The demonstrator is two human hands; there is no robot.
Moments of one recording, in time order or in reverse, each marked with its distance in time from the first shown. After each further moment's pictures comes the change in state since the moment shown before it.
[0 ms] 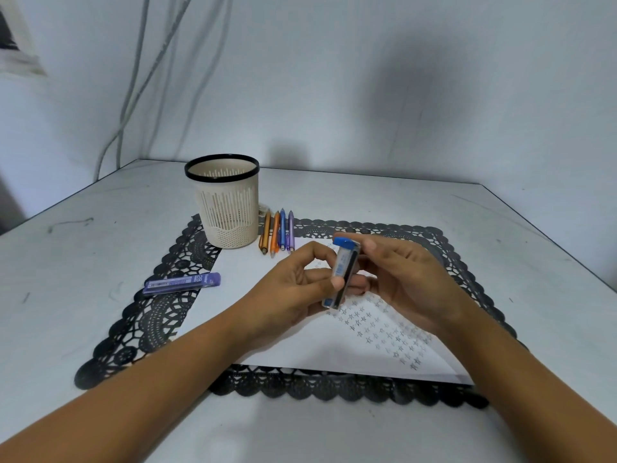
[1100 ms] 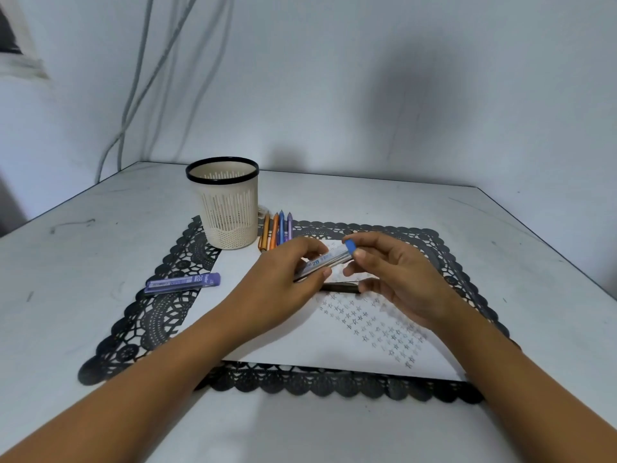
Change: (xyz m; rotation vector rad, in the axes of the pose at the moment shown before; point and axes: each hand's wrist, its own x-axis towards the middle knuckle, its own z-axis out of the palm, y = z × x) left_hand 0.000 0.005 -0.011 1.045 0.297 0.369; right_hand 0.001 0.002 -0.005 -0.073 0.146 0.062
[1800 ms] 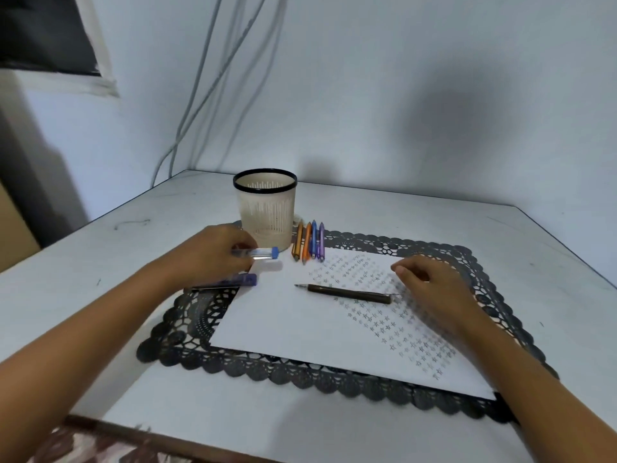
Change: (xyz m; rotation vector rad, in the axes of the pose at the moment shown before) left_hand -0.002 -0.056 -0.102 0.526 -0.165 -0.287; right_hand 0.006 0.020 -0.018 -0.718 0.351 0.020
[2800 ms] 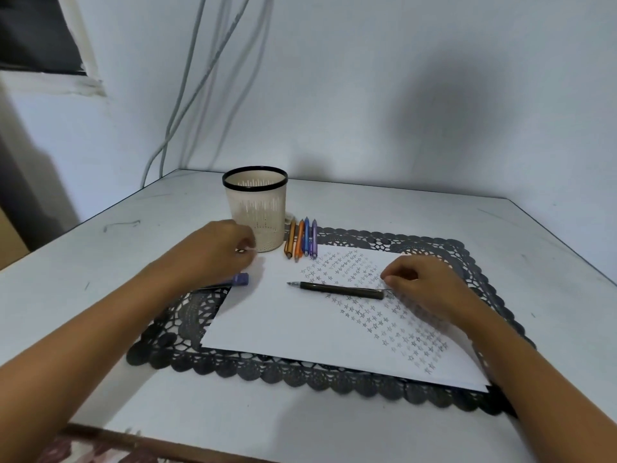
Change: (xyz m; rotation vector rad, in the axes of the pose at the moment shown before) left_hand 0.006 0.011 0.005 0.070 0.039 0.008; right_hand 0.011 -0.002 -0.008 -0.272 -0.194 -0.089
